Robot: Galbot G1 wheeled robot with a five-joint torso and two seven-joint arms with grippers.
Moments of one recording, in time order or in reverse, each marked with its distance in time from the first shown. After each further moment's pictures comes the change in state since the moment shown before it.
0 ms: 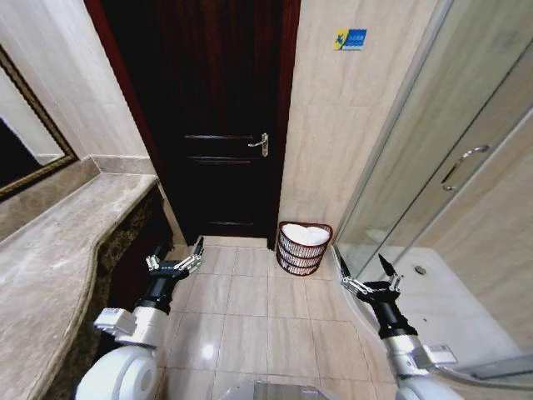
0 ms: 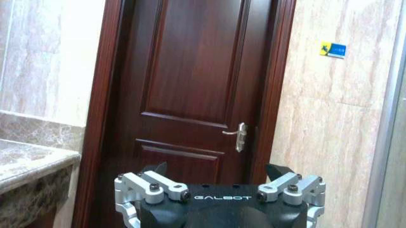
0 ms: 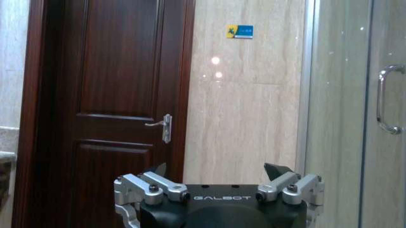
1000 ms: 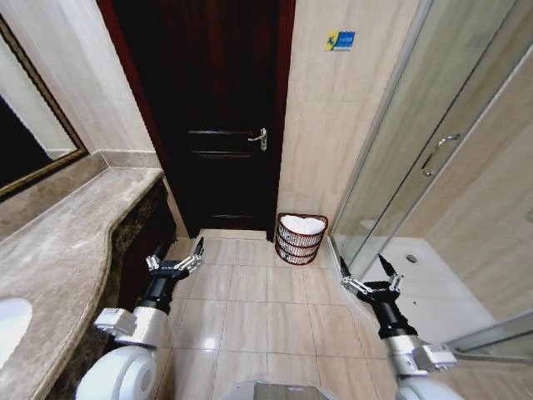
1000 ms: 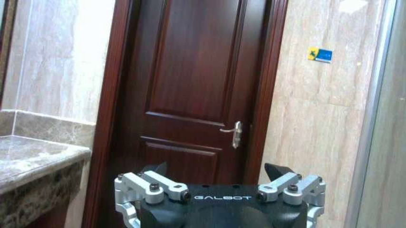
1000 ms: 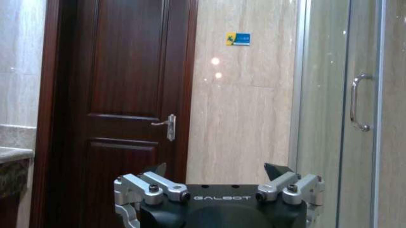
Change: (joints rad) left arm 0.000 0.000 0.000 0.000 0.000 0.000 0.000; right arm 0.000 0.000 0.000 0.000 0.000 0.000 0.000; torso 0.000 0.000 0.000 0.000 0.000
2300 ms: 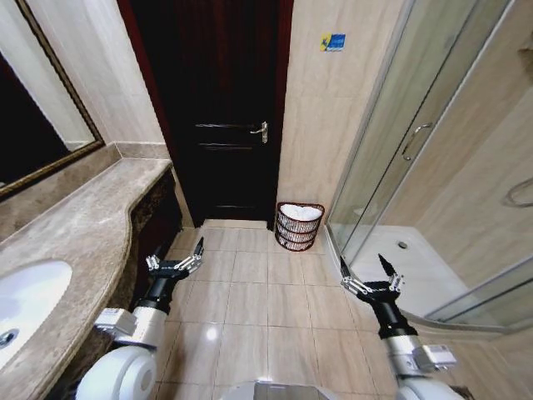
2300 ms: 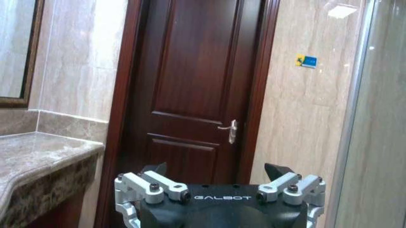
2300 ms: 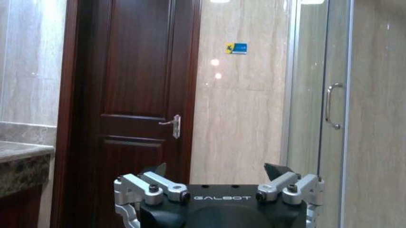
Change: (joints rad) left arm 0.000 0.000 0.000 0.000 0.000 0.000 0.000; right arm 0.000 0.000 0.000 0.000 0.000 0.000 0.000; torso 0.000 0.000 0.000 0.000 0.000
